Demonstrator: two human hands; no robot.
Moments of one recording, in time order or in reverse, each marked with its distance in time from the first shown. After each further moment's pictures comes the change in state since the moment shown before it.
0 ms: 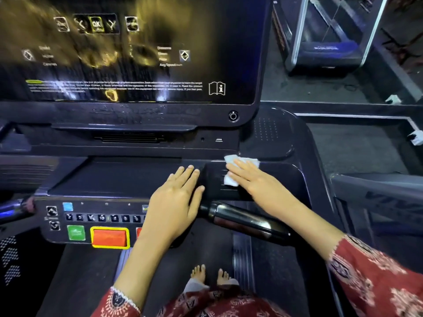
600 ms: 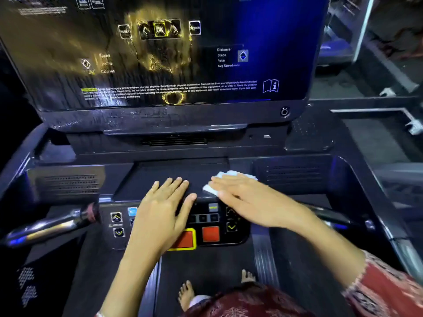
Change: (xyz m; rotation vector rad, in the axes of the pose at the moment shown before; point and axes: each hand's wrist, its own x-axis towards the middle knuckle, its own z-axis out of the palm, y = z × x) left_hand -0.041 -0.129 -0.042 -0.055 0.005 0.019; right_hand 0.084 -0.140 -0.027 0.391 -0.340 0.234
